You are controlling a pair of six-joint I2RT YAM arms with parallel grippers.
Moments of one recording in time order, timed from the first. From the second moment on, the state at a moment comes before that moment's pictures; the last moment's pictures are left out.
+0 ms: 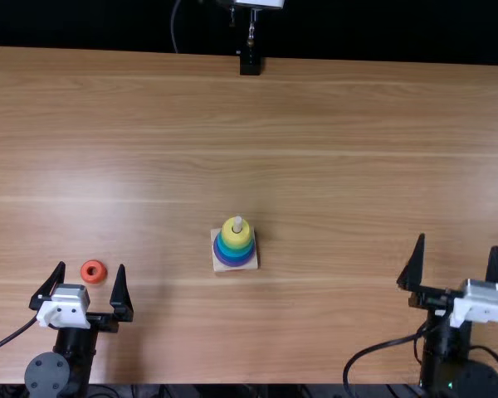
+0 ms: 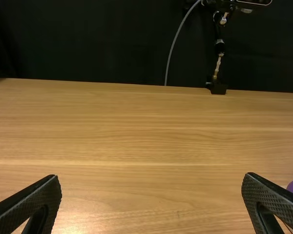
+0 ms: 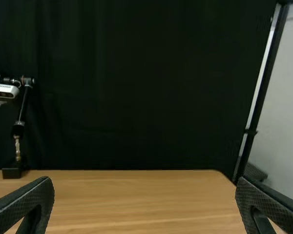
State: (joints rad) left arm -0.05 0.01 0.01 -0.06 0.01 -0.11; right arm -0.03 0.30 0.27 0.26 0.14 -0.19
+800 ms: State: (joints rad) left arm -0.05 0.01 0.01 -0.06 0.01 -0.11; right arm -0.03 0.01 0.15 0.22 0.13 -0.21
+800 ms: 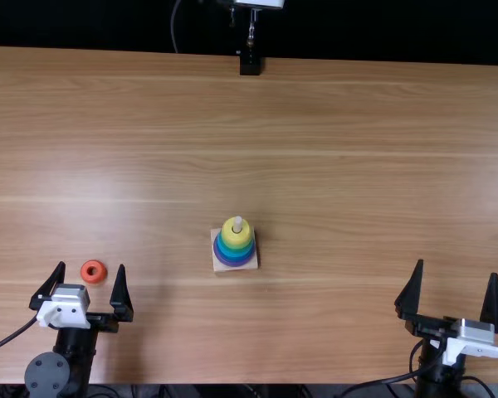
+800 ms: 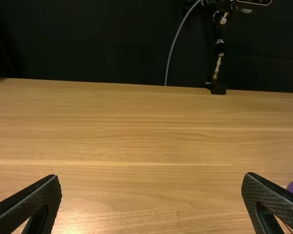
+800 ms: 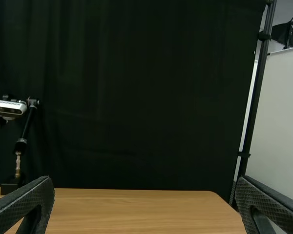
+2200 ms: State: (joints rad) left arm -0.05 0.01 0.01 -0.06 0.01 -0.11; right arm -0.03 0.01 0.03 -0.08 0.09 -0.21
